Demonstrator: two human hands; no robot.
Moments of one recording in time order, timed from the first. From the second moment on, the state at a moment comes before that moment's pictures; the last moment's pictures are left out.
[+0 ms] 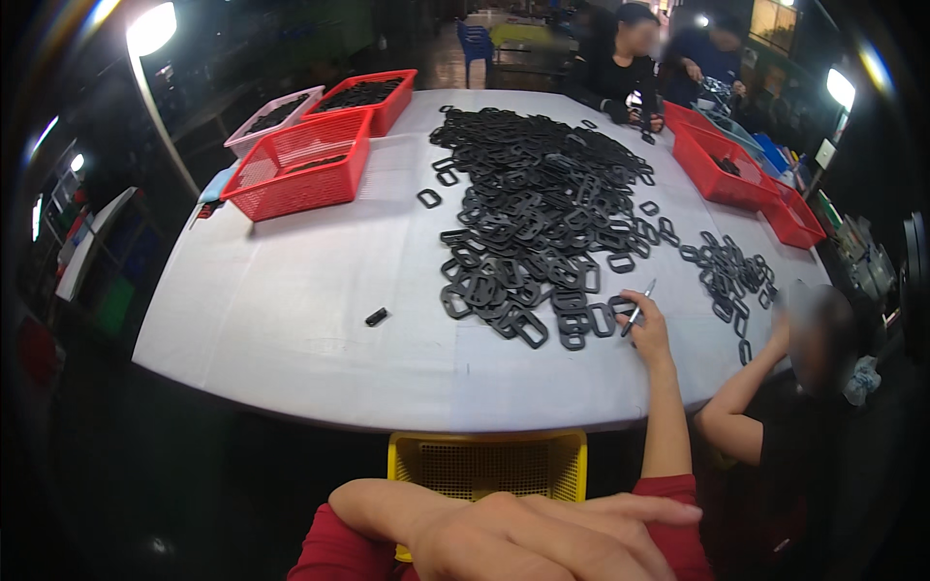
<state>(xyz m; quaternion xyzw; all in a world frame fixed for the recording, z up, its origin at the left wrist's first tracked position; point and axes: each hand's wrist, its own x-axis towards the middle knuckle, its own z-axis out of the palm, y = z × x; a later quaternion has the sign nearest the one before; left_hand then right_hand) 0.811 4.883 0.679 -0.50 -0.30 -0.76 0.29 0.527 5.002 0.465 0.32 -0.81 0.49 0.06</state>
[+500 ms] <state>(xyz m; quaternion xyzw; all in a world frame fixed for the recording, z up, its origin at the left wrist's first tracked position) 0.834 4.859 0.697 -0.49 -0.25 -0.81 0.19 0.541 4.997 0.486 0.29 -0.82 0.50 0.01</state>
